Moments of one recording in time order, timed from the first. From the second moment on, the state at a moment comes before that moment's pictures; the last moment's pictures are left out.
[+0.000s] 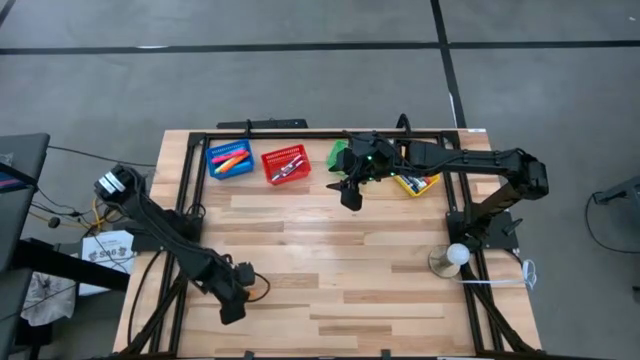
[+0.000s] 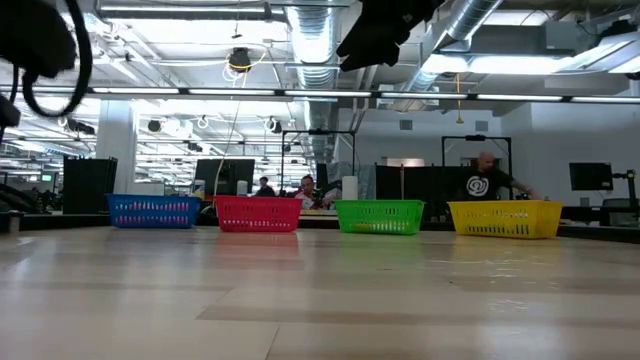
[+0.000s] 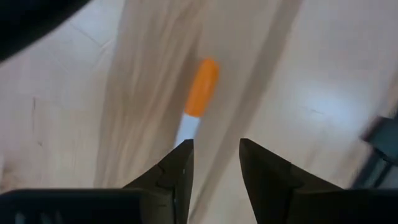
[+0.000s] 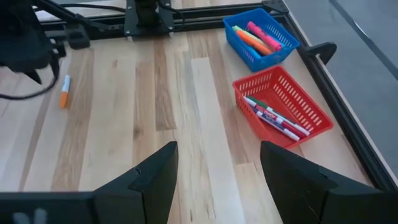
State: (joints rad) left arm -0.76 1.48 0.84 -0.69 0.02 -1.06; right arm -0.16 1.51 1.35 -0.49 -0.05 -0.08
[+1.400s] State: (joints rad) left arm -0.65 1.50 0.84 -0.63 -0.42 -1.03; right arm -0.08 1.51 1.35 -0.38 -0.05 -0.02
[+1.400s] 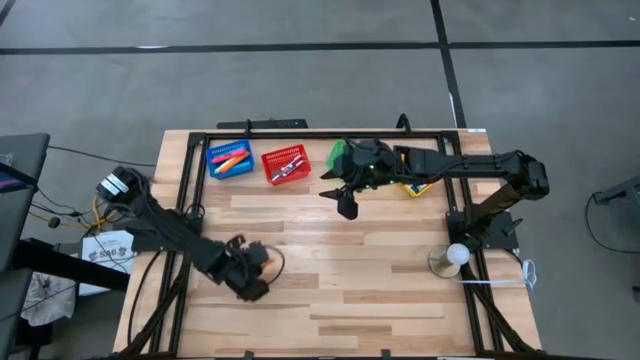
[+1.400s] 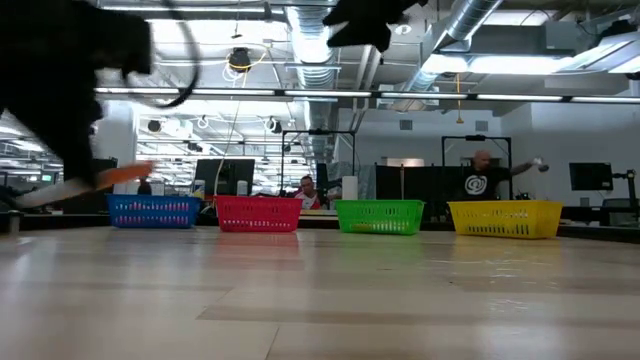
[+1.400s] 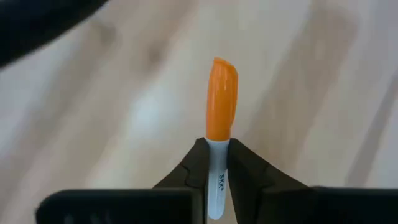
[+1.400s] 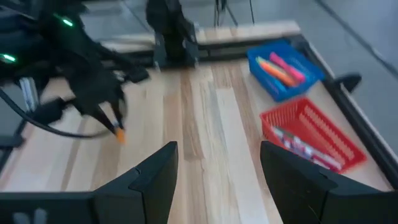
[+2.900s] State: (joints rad) left arm -0.23 1.13 0.84 0.26 -0.43 -0.11; right arm -0.05 1.51 1.35 0.05 -0.21 -0.03
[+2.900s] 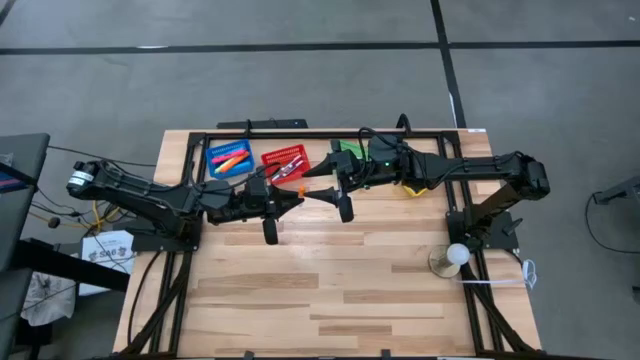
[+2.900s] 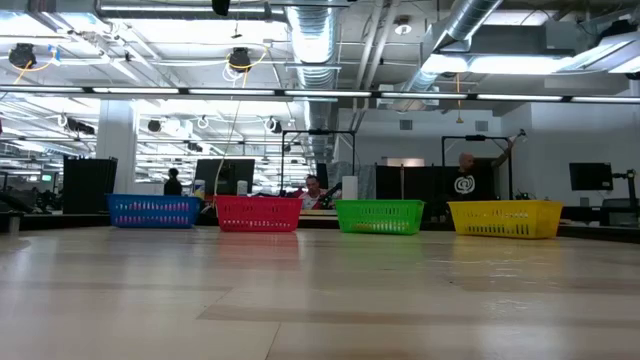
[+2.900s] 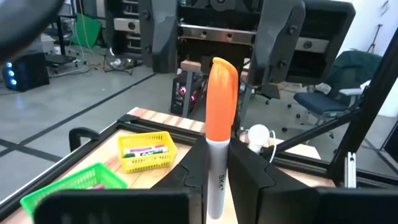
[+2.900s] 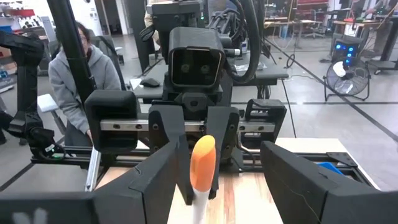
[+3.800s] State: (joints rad) left arm -0.16 1.18 0.84 0.36 -0.33 -0.11; right arm -0.05 1.51 1.35 0.05 -0.21 -0.03
